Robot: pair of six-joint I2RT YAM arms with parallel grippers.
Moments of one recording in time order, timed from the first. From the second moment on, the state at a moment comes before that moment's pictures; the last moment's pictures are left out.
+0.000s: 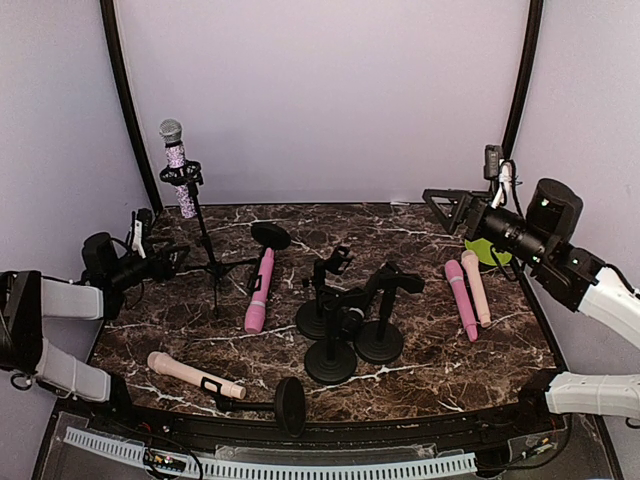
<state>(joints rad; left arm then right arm) 0.13 1.29 0.40 0.73 0.74 -0.04 0.55 0.88 0.79 0.09 -0.21 0.38</state>
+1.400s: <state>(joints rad) 0.11 1.57 0.65 0.62 0.93 0.10 0.54 0.90 0.79 0.07 -0.20 0.46</state>
